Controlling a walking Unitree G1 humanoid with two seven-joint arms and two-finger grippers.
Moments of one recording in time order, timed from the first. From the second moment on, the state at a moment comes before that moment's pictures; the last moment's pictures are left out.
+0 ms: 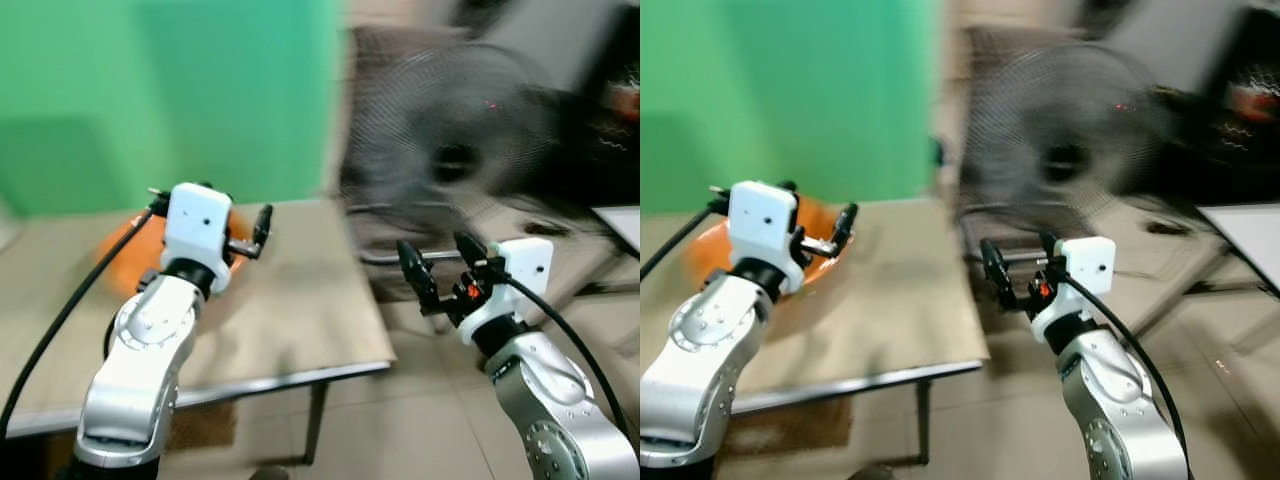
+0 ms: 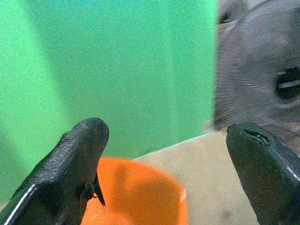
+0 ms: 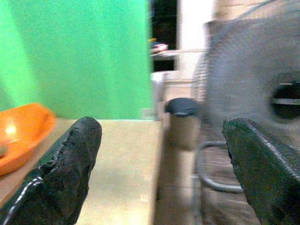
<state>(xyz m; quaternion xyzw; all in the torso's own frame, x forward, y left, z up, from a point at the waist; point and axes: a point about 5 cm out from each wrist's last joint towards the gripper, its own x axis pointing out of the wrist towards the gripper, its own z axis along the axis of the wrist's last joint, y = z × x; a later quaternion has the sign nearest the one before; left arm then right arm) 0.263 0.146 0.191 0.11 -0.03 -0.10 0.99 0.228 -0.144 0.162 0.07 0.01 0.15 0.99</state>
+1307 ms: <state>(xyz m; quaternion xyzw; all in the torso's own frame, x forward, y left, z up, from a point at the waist) 0.261 0.149 0.187 0.11 -0.02 -0.10 0.99 0.225 -0.126 0.146 0.13 0.05 0.19 0.97</state>
